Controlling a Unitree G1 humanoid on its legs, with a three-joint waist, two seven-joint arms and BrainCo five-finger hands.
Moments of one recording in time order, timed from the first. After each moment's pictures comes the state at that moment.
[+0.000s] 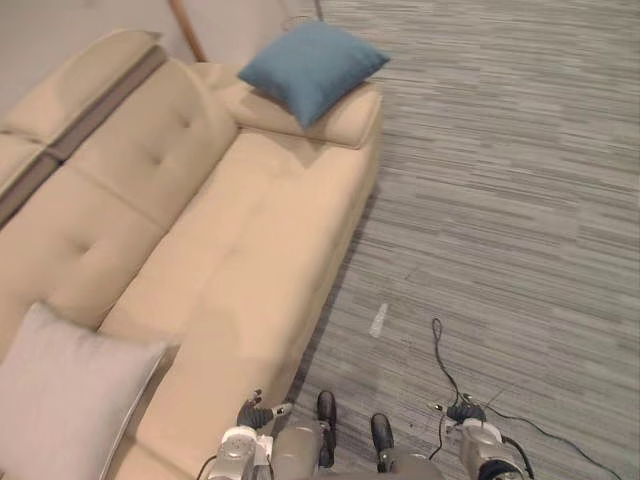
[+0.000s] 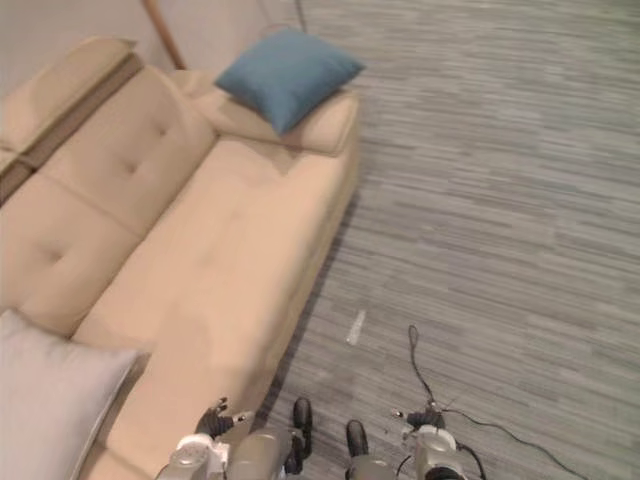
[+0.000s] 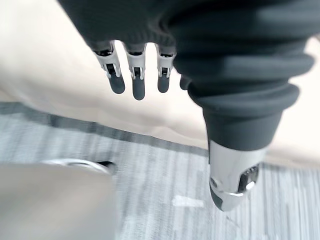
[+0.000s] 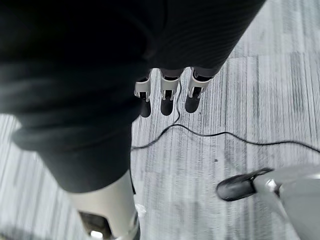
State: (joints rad) left arm -0.02 0.03 0.09 1.00 0.15 -0.10 0.09; right arm -0.12 -0.13 -0.32 1.15 0.00 -0.05 -0.18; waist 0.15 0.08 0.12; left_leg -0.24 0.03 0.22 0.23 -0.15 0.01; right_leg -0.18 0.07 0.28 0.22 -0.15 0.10
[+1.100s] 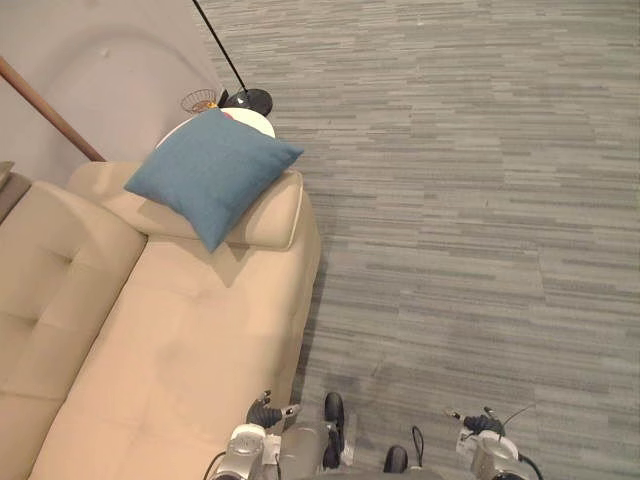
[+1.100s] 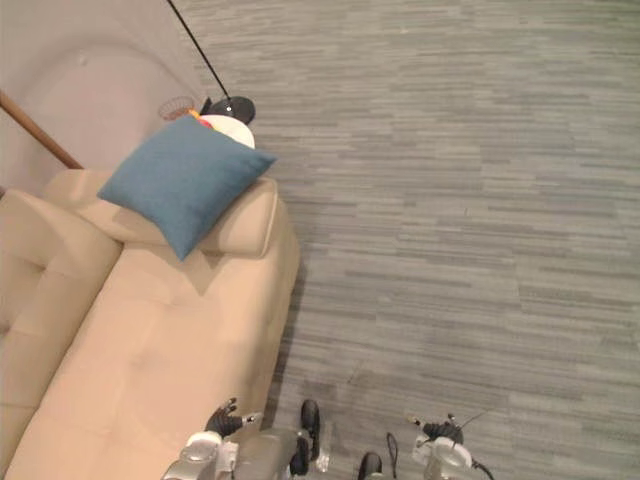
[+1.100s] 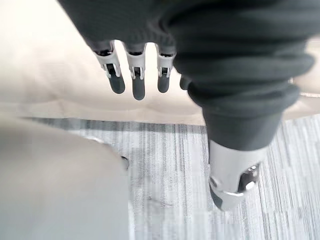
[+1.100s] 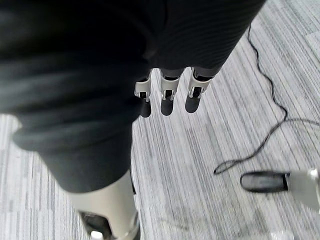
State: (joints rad) left arm -0.03 0.03 0.00 1.05 0.13 -0.08 0.08; right arm -0.06 -0.14 -0.40 1.12 0.08 -0.06 -0.19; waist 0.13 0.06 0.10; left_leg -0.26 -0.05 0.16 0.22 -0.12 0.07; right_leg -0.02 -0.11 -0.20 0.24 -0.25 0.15
